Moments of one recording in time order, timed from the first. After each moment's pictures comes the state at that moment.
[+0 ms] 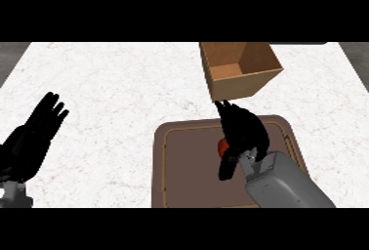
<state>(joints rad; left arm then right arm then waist) -0.02 0.36 0.06 -1.64 0.36 0.04 0.24 -0.50 -0.19 0.53 -1.59 0.56 0.41 1.03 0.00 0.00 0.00</state>
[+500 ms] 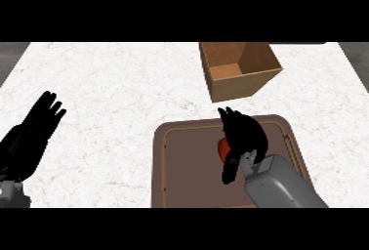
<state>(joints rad) -0.03 0.35 0.09 -1.64 0.34 0.02 0.25 -0.45 -0.16 0.51 -1.54 0.63 0.45 0.98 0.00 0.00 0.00</state>
